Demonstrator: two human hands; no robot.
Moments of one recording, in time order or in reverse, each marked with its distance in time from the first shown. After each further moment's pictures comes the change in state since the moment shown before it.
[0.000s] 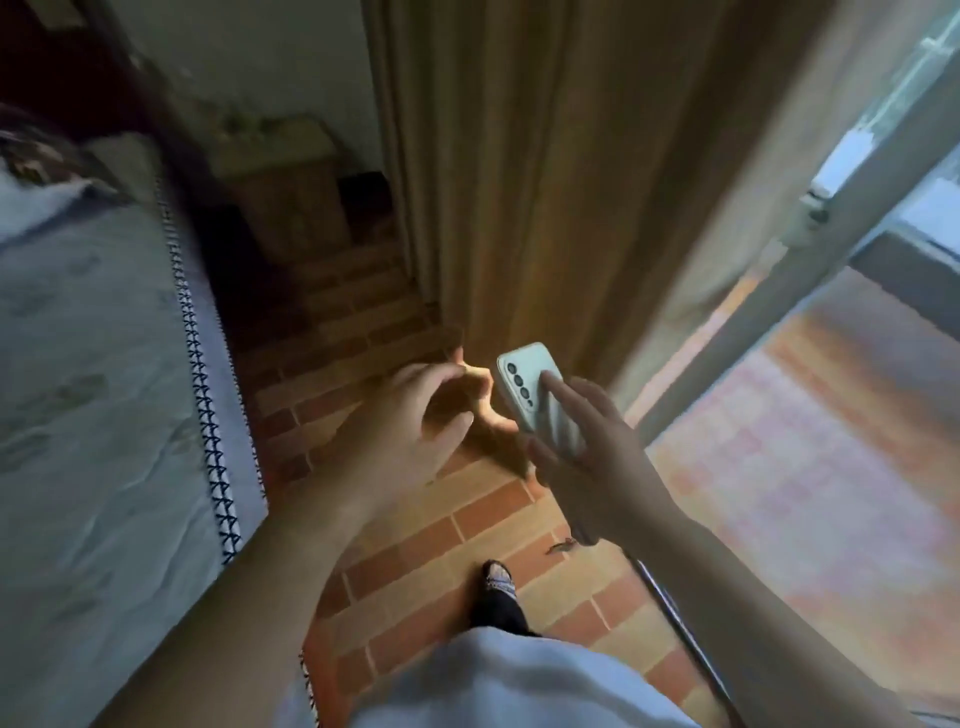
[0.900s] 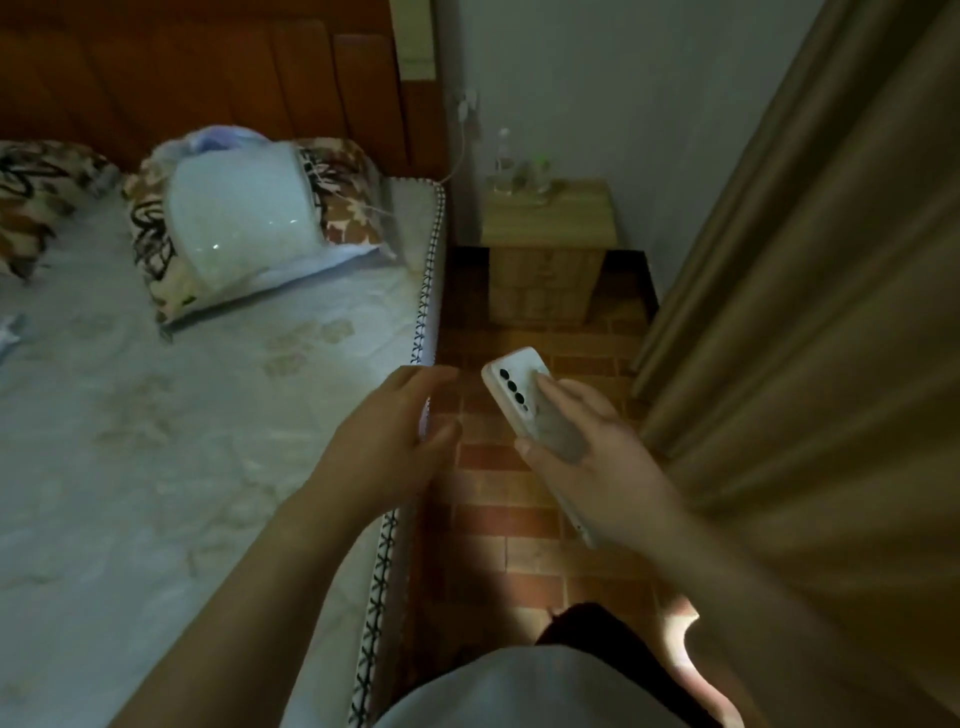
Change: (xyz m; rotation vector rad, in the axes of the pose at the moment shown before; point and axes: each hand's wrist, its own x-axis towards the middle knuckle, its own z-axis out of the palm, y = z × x) left_hand 0.296 -0.300 -0.340 0.254 0.387 -0.348; right_hand 0.539 -0.232 0.244 0.082 -0.506 -0.340
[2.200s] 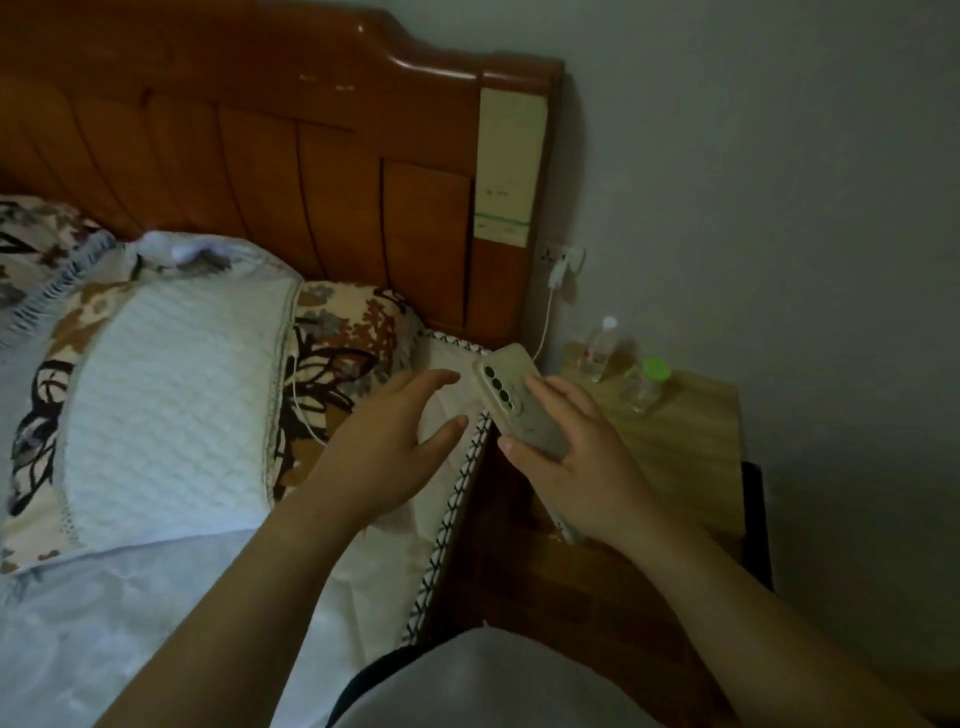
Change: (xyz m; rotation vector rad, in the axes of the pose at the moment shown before) left_hand 0.659 -0.233 -0.072 -0.012 0.123 -0.193; right_hand 0.758 -0.006 -0.062 -0.010 -0.180 -0.202
